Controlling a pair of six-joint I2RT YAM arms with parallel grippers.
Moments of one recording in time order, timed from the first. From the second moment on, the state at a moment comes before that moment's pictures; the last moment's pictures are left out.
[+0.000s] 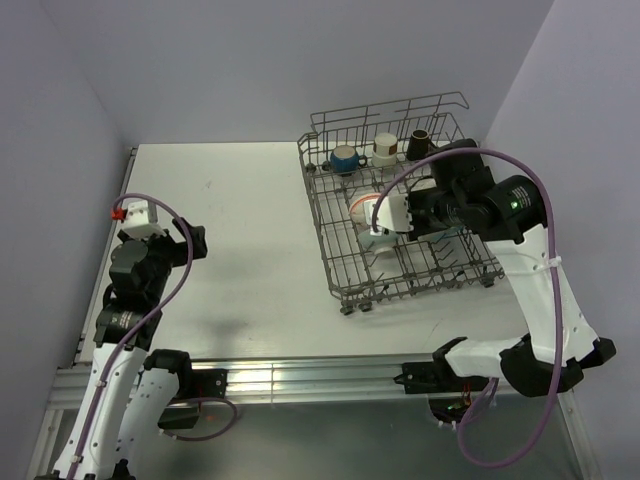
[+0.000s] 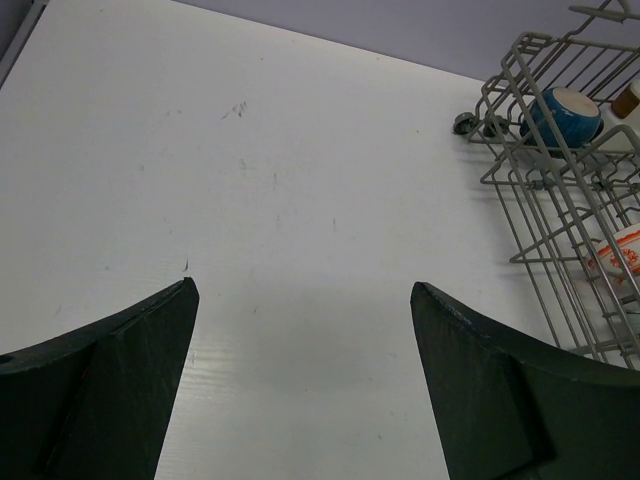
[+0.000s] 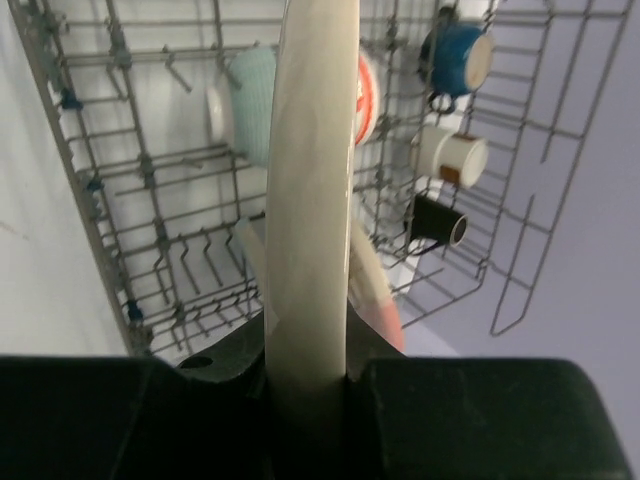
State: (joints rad) left arm -0.12 0.55 0.64 -0.29 -0.09 -0.30; right arm 0.49 1.27 1.83 -1.45 -0.13 -1.32
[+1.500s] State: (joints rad) left arm -0.12 0.56 0.64 -0.27 -0.08 -0.28; right arm -0.02 1.13 1.35 -1.41 0.08 -1.74
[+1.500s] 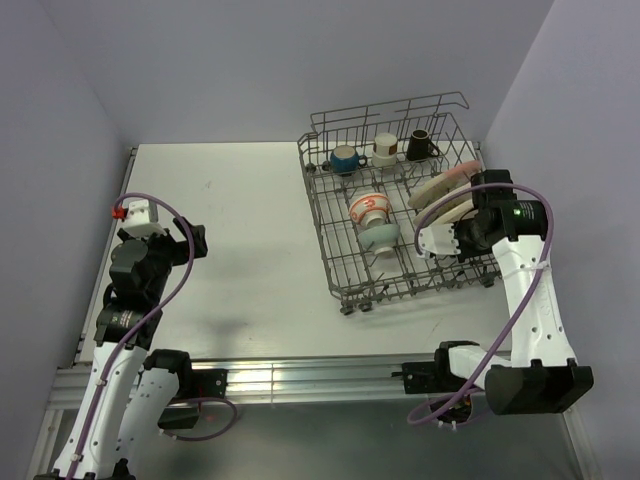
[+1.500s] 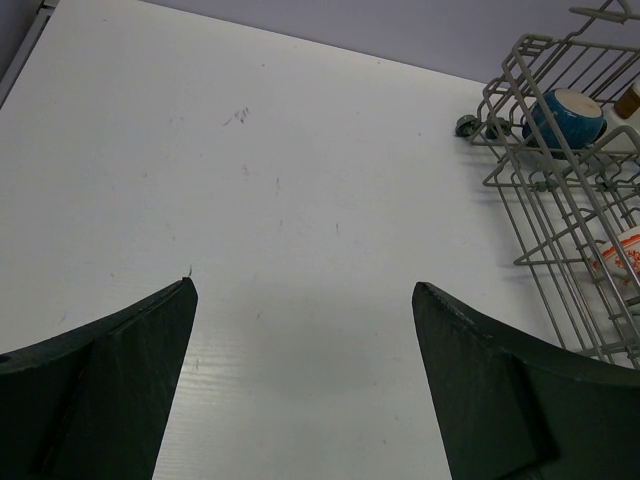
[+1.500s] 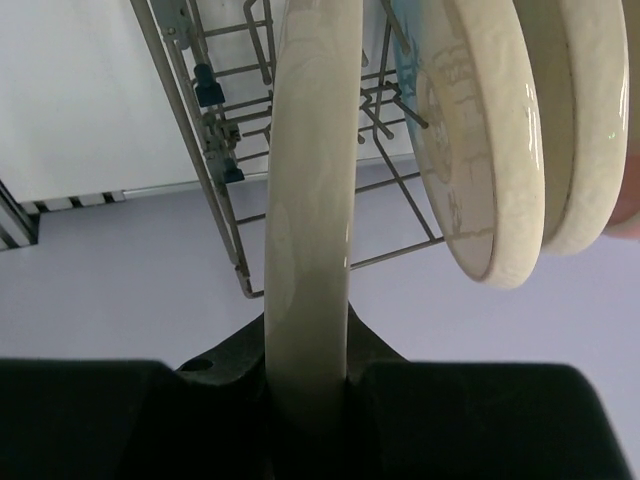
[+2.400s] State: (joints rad) left arm -0.12 0.56 0.64 -0.27 -0.09 -0.28; right arm -0.05 1.19 1.27 -1.31 0.14 -1.85
